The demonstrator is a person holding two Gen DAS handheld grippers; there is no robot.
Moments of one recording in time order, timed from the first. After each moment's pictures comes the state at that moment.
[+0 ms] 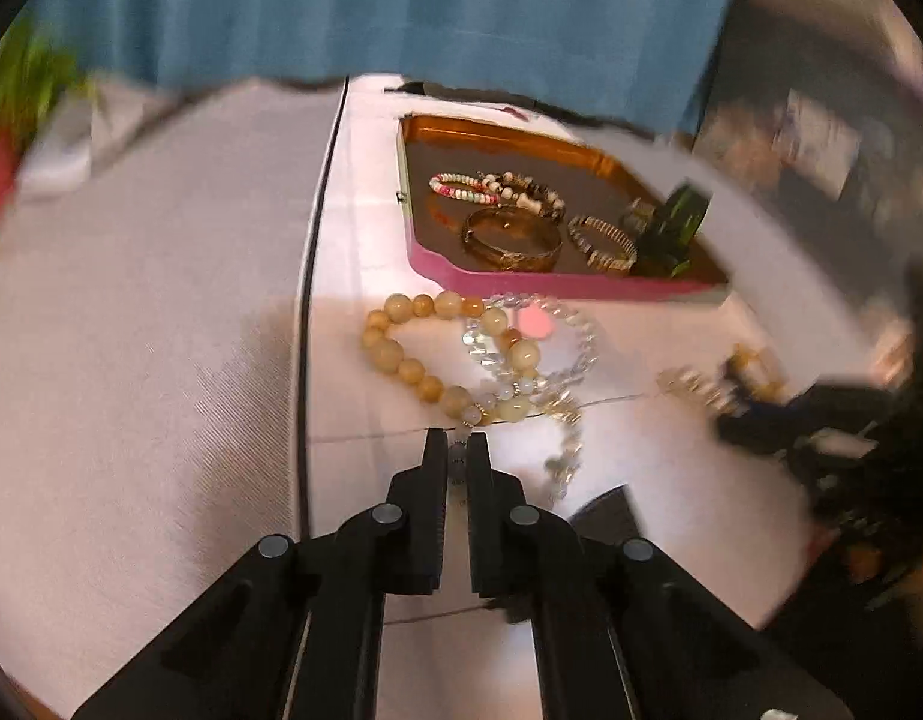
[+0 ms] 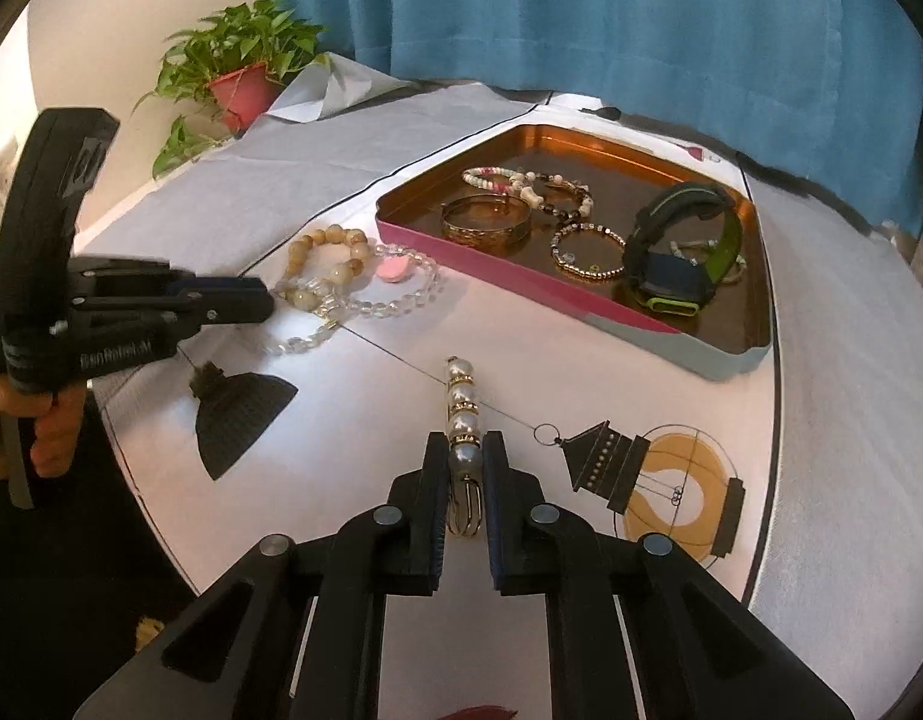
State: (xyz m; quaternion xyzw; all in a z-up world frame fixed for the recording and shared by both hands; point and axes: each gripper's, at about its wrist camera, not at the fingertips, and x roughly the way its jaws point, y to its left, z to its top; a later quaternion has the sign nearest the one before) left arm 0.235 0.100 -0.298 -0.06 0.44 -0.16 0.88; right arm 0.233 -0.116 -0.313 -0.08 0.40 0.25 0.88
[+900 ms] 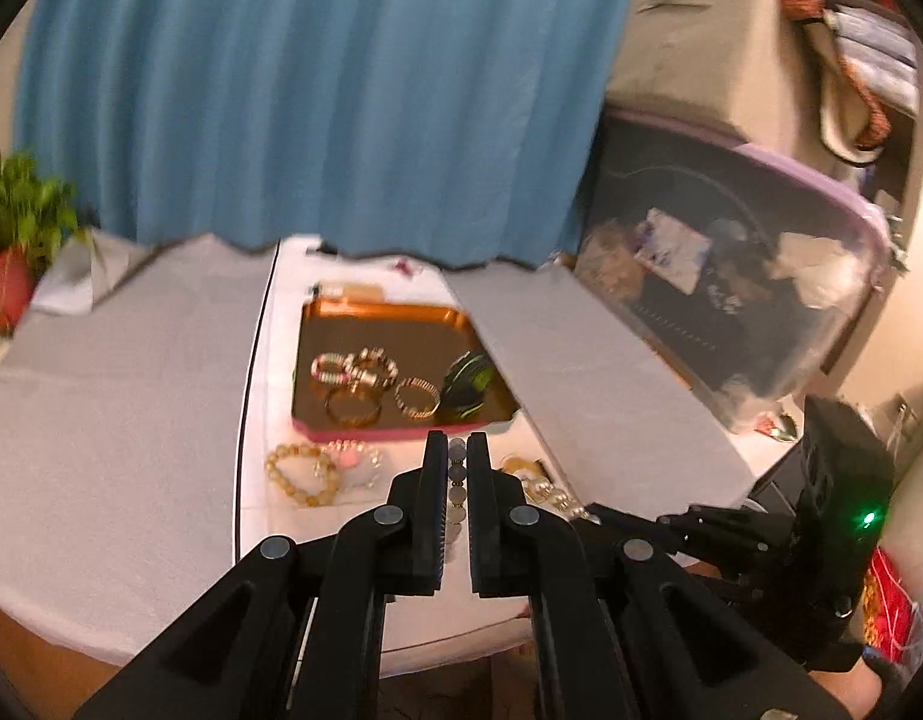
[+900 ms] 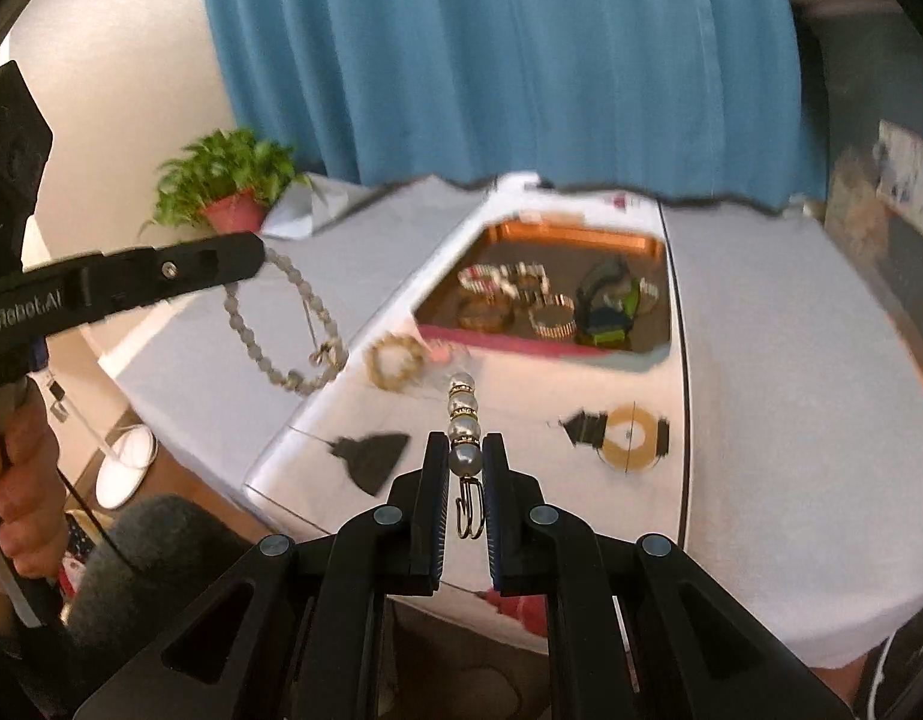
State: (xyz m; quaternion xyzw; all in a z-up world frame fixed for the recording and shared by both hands) left arm 0.122 0.037 -0.124 -0.05 0.31 -0.20 0.93; right arm 0.127 -0.132 -0.206 0.02 0.34 0.19 0.92
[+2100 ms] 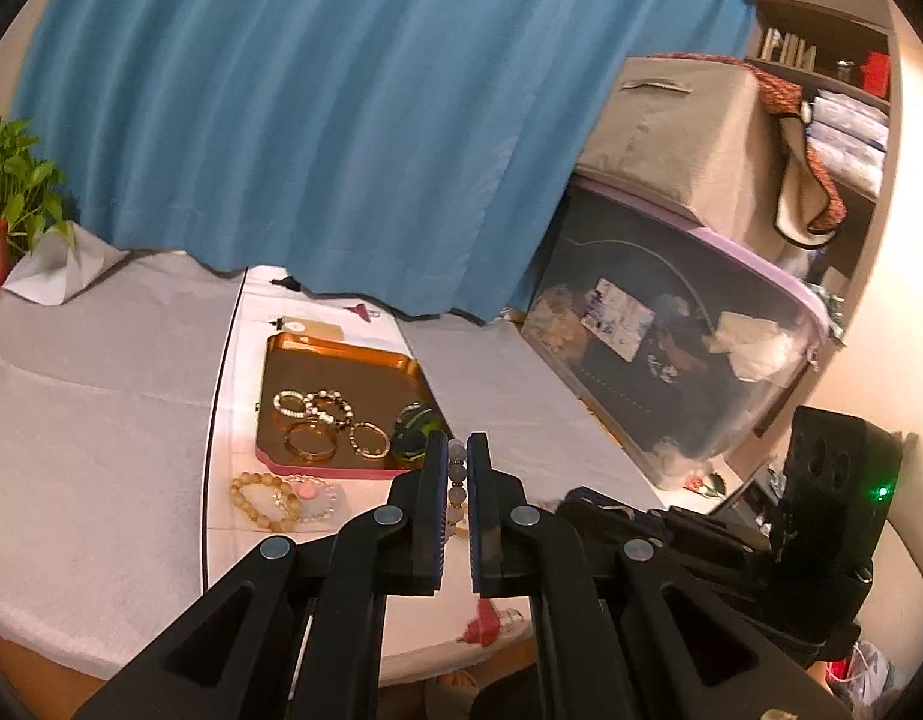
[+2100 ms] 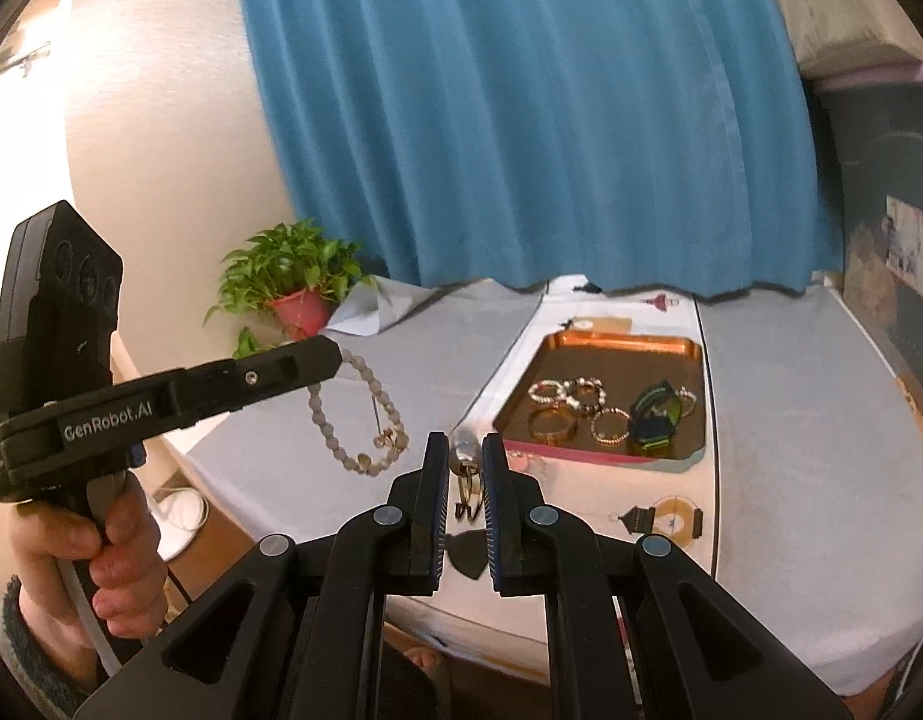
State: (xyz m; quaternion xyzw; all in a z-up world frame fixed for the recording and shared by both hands) left arm 0.124 0.071 -0.104 -0.13 0.27 -0.25 0.92; right arm 0.106 -0.125 -0.138 0.06 0.26 0.23 0.94
